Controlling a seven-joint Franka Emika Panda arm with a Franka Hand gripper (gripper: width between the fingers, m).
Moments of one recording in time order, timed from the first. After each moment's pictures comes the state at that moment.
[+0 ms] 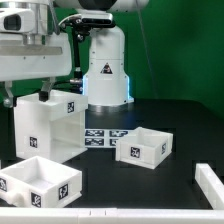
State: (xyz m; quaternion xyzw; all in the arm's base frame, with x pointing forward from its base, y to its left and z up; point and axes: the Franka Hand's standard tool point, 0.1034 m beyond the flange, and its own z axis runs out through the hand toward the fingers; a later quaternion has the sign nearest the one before) arm 0.460 -0.165 0.115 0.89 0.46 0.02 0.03
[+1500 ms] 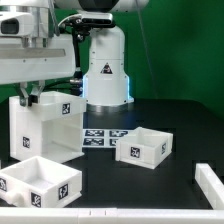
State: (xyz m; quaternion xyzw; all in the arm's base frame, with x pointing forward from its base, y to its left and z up) arm 0.464 -0.159 0.126 0.93 0.38 0.01 0.01
